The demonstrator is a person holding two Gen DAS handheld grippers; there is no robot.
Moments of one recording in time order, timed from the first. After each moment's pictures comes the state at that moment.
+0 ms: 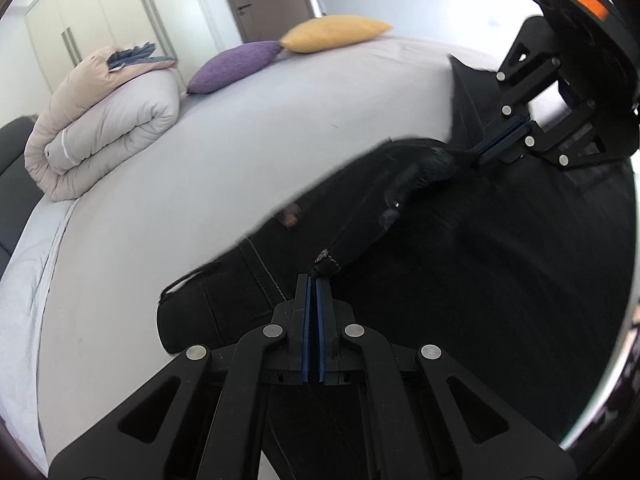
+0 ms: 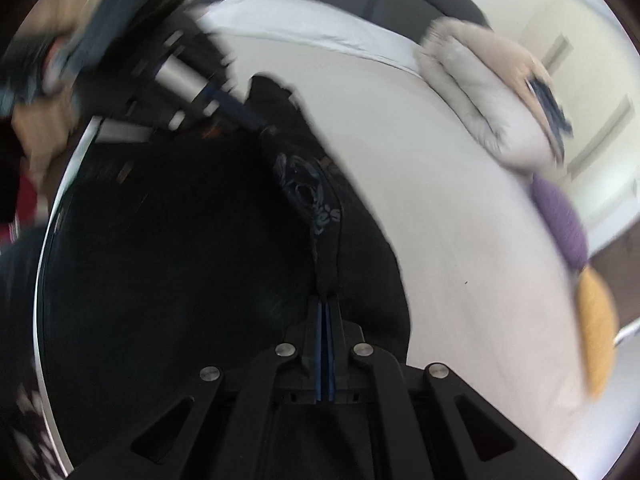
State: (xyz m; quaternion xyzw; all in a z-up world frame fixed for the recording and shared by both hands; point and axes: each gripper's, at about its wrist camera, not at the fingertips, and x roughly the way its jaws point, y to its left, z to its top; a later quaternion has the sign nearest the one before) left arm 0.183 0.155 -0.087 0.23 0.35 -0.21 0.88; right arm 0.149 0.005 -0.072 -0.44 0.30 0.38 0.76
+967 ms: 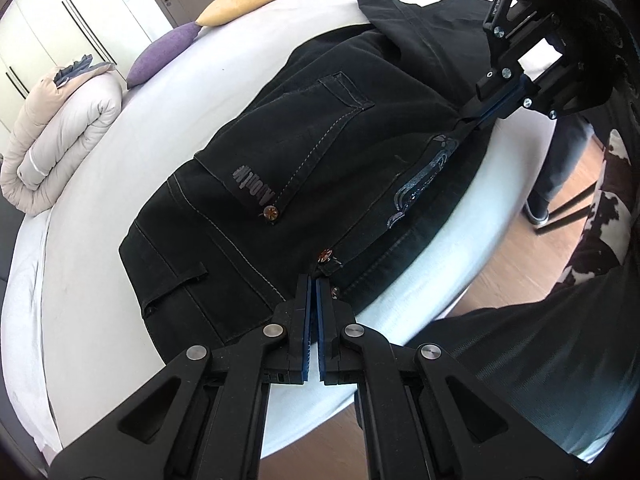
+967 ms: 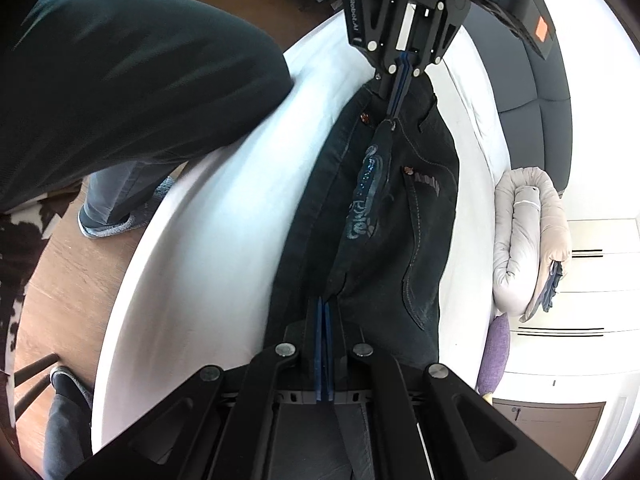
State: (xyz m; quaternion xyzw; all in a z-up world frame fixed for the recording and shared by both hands) left arm -0.048 0.142 -0.135 0.31 0.41 -0.27 0.82; right arm -0.056 0.006 -0.142 -0.68 0.15 0.38 0.60
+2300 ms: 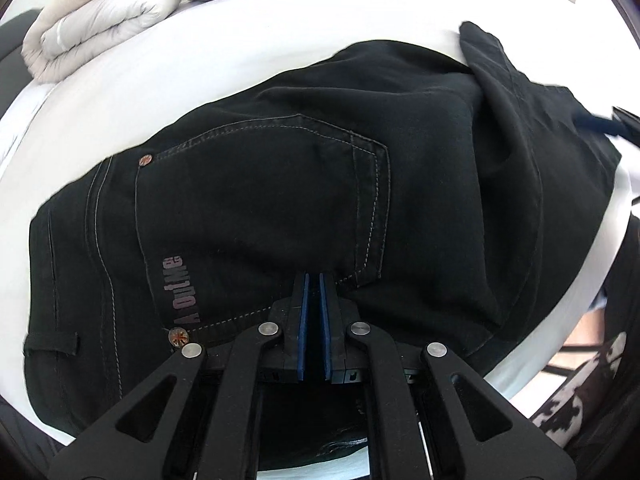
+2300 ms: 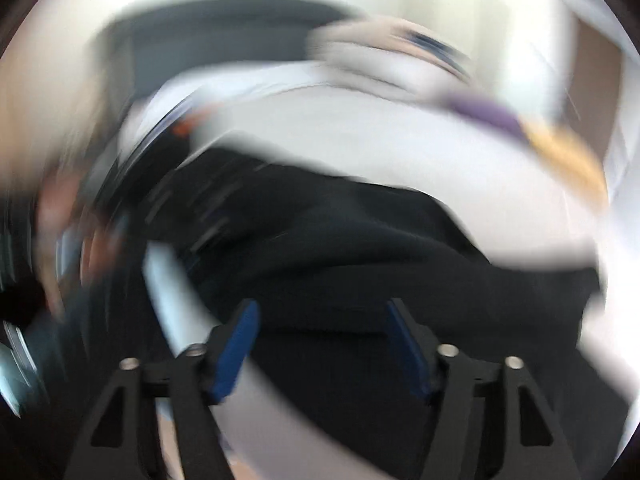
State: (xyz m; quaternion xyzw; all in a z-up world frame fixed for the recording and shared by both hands) left arm 0.083 0.078 -0.153 0.10 0.49 -0.17 0.85; right arm 0.064 -0.192 -0.068 0.03 0.36 0.26 0.90
